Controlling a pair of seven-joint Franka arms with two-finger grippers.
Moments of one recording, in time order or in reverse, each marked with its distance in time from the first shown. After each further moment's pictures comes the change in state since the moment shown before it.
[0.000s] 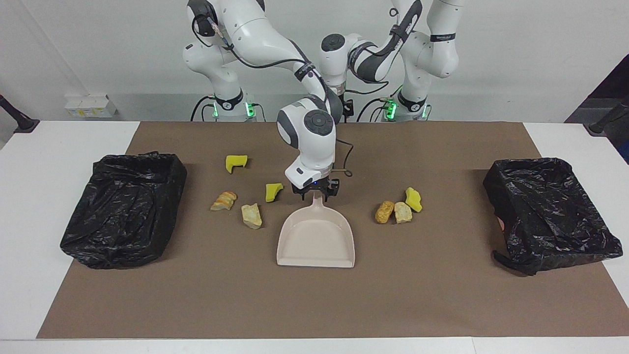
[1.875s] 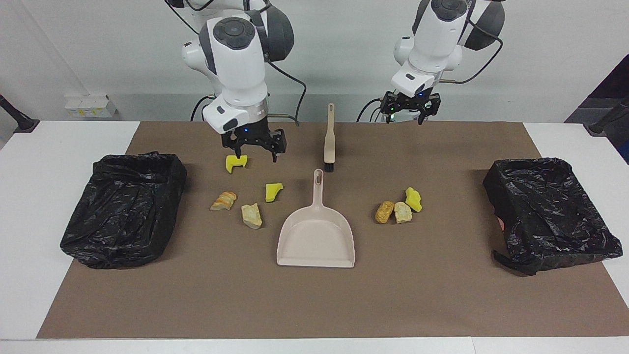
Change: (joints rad) left arm 0.595 -0.081 0.004 0.434 0.002 -0.515 0.574; right arm -0.167 -0.237 -0.007 0.173 -0.010 -0.421 -0.120
